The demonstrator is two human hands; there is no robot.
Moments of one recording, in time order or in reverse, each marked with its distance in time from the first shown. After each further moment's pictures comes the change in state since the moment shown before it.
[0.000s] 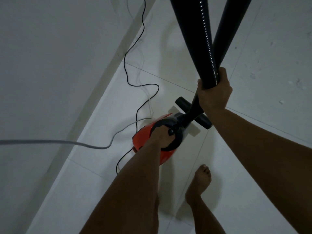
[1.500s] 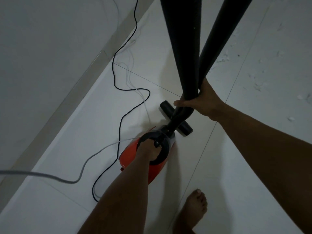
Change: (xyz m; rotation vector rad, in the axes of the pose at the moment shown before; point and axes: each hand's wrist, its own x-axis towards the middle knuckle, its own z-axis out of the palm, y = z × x) left_hand 0.142 -0.057 0.084 -0.029 0.109 -0.165; right_hand 0.083 0.123 0.053 0.081 -0.767 -0.025
